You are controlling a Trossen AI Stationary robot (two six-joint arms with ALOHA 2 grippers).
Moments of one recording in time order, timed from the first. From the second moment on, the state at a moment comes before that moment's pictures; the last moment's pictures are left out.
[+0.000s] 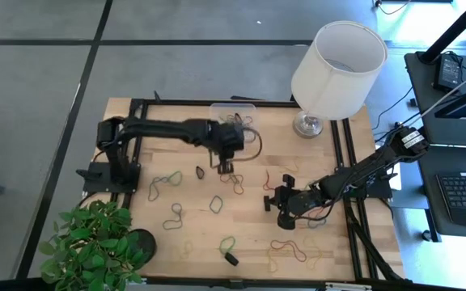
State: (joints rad) left arm 0.15 1.80 1.46 -0.74 -0.09 0.05; right arm 0.48 1.43 0.62 0.00 0.39 0.50
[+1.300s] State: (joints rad) left arm -0.16 1.38 0.59 -0.12 -0.22 -0.18; right arm 0.48 1.43 0.67 -0.34 0.22 0.94
